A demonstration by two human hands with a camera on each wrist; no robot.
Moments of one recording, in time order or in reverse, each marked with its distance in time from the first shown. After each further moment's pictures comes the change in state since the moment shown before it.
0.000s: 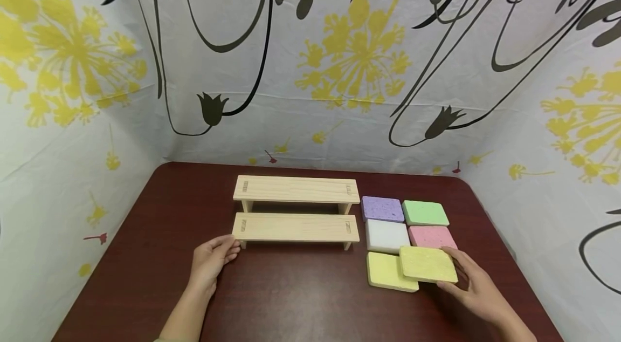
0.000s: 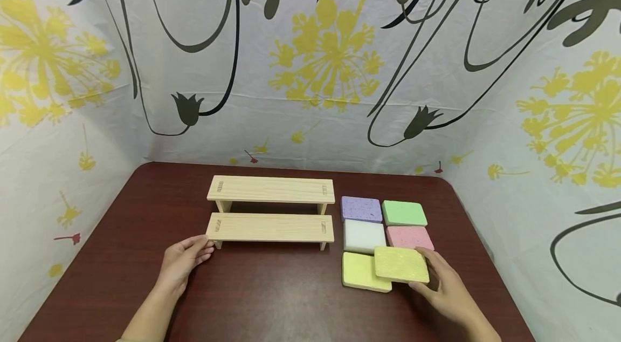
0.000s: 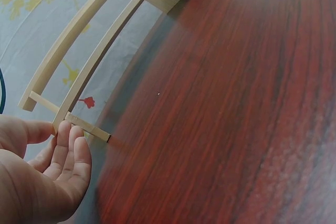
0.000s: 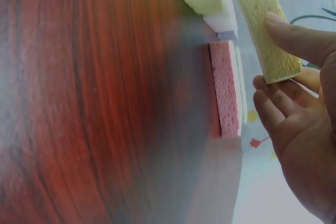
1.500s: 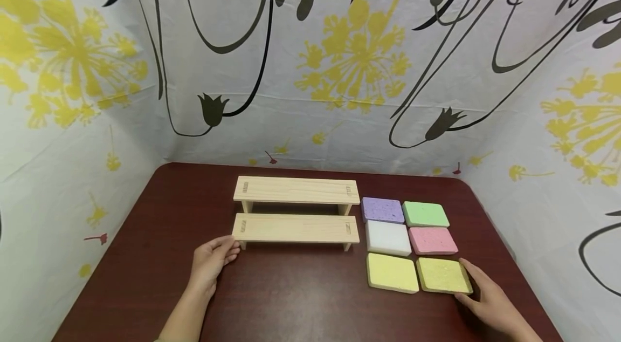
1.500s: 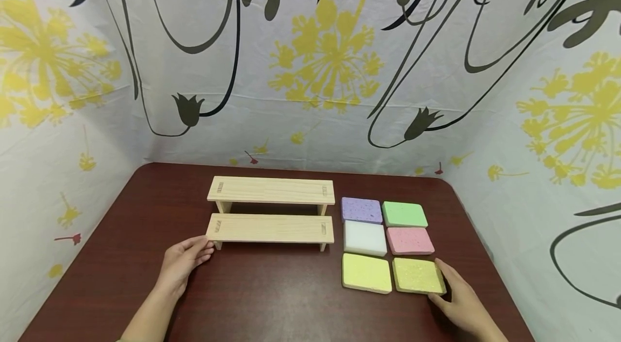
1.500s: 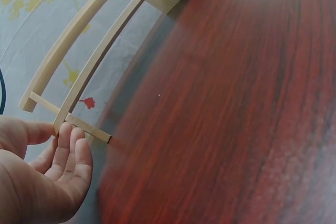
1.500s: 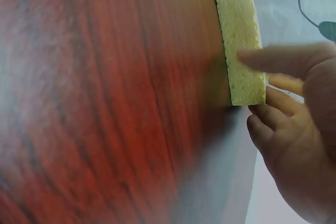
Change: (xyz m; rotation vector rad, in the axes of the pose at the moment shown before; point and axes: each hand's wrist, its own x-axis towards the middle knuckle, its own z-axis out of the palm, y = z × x) left_hand 0.001 -0.001 0.000 -0.008 -0.003 -0.002; right_hand -0.035 0.045 -0.014 -0.293 -0.062 0.197
